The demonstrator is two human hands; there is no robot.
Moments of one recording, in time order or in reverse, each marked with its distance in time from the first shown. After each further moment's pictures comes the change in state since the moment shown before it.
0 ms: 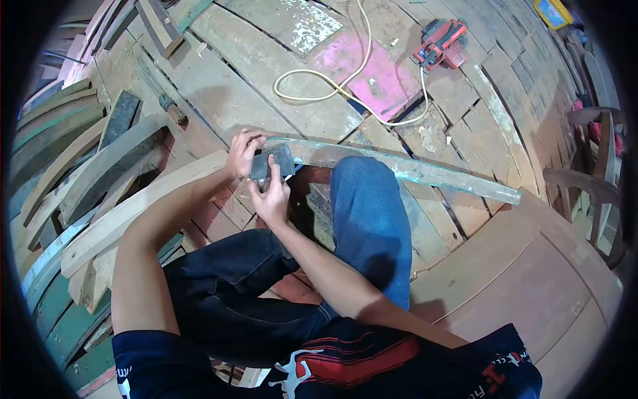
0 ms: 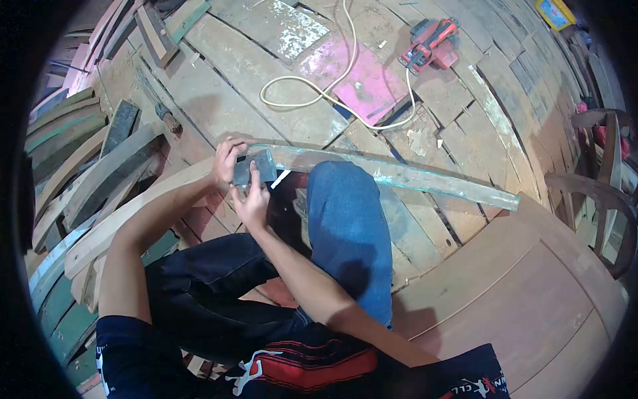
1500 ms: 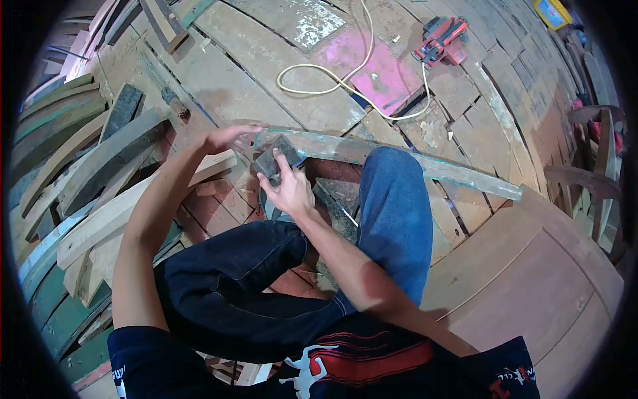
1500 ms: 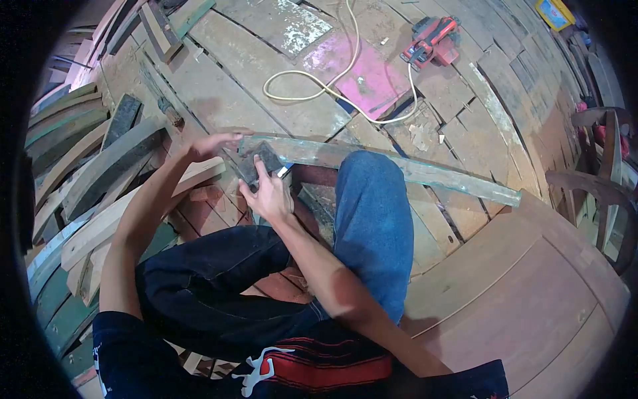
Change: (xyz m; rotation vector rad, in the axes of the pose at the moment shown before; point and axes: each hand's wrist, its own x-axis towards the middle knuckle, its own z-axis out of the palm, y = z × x) left_hand 0.062 -0.007 -0.072 -0.866 -0.962 -1.057; right_hand 0.020 -0.026 -0.058 -0.431 -0.422 0.111
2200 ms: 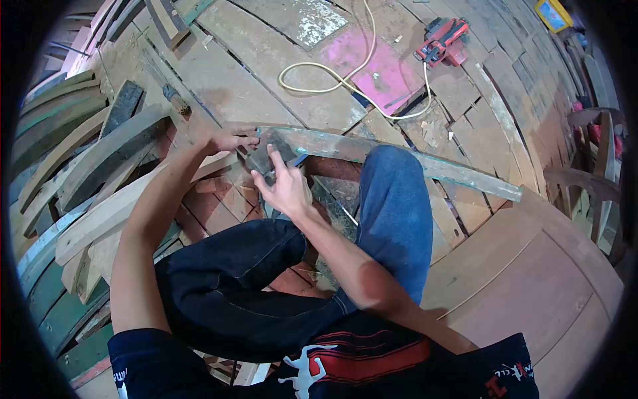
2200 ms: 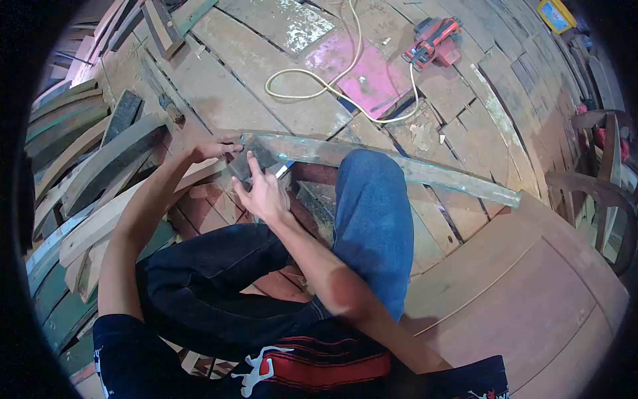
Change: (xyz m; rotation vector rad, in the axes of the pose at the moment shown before) left_hand 0.007 -0.032 -0.007 0.104 0.129 -0.062; right_hand -0.001 -0.008 0.004 0.012 0.050 -0.160
